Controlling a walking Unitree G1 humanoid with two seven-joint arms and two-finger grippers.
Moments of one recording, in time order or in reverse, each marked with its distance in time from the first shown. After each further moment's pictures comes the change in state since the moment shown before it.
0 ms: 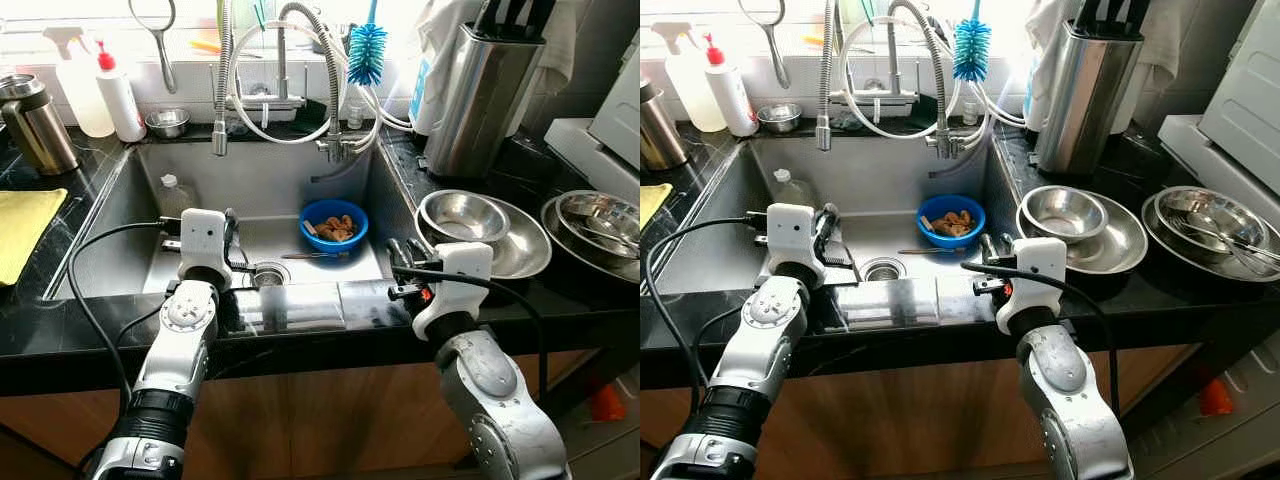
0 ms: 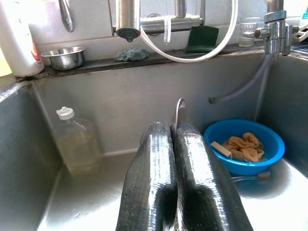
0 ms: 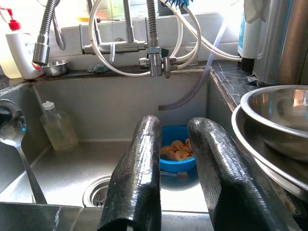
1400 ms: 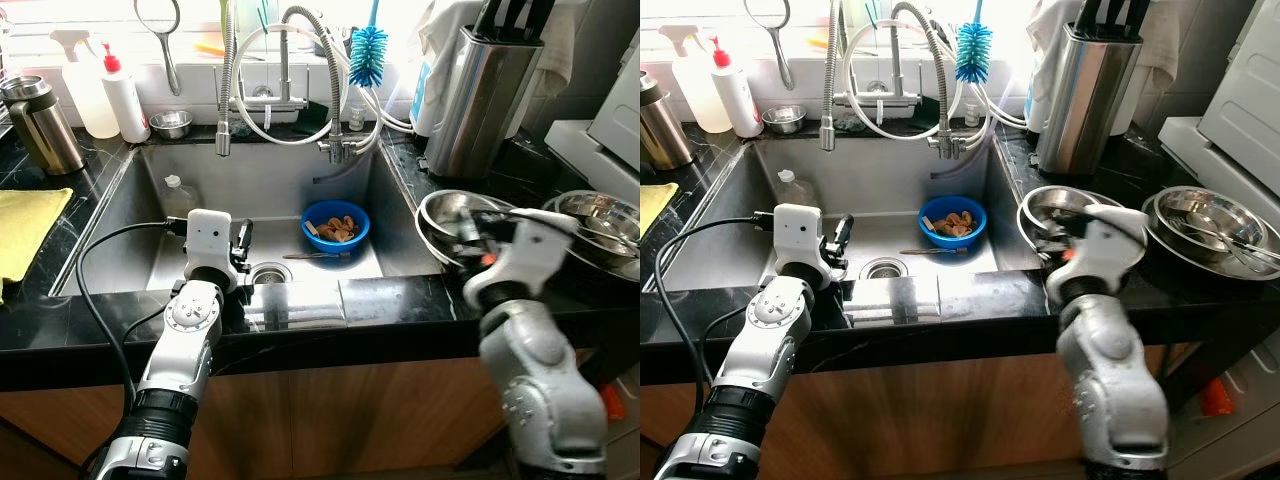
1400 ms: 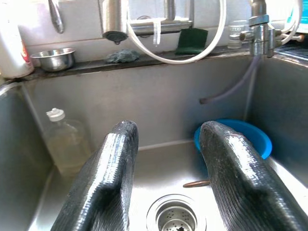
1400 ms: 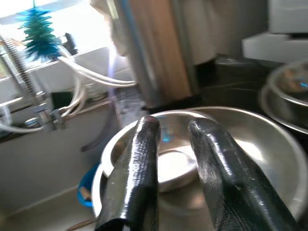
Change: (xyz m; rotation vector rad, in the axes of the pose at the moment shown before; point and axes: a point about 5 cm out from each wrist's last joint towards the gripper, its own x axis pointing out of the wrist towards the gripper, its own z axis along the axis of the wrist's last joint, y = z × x) left arm 0.000 -0.006 0.001 -0.016 -0.002 -0.036; right arm 0.000 -0.078 0.028 0.200 -0.051 -0.382
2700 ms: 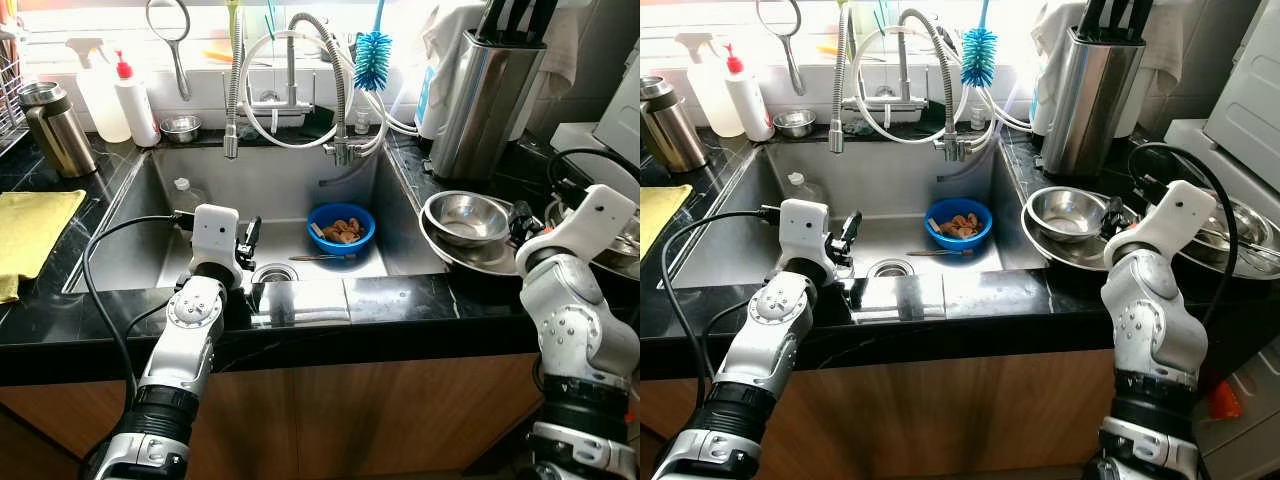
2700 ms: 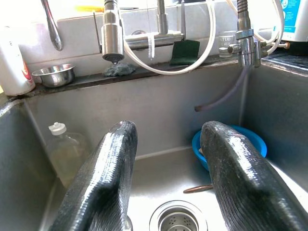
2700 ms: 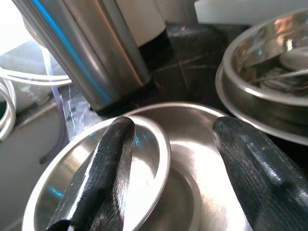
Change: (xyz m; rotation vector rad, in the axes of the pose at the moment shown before) left arm 0.003 -0.005 0.006 0.021 -0.022 -0.053; right arm 0.058 -0.032 0.009 0.097 0.161 -0.223
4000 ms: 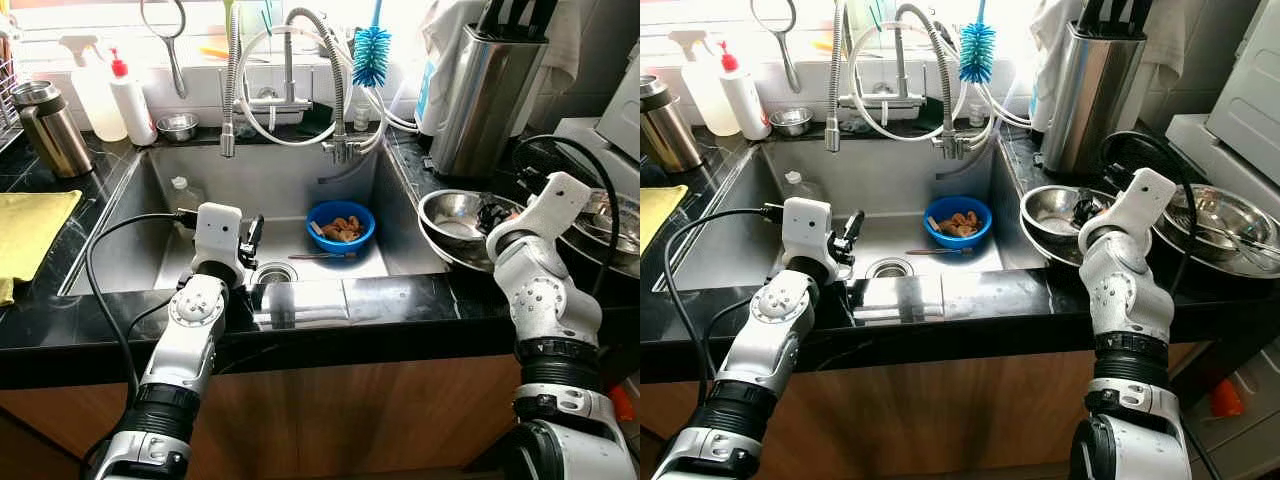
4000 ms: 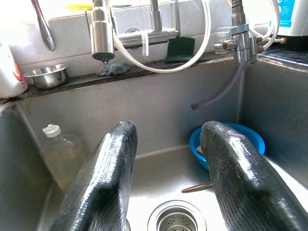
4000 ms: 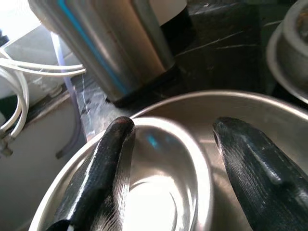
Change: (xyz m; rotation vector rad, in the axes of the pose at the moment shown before) left arm 0.001 -0.002 0.001 0.015 -0.002 -0.012; right arm 0.025 0.022 -0.004 0.062 0.026 0.054
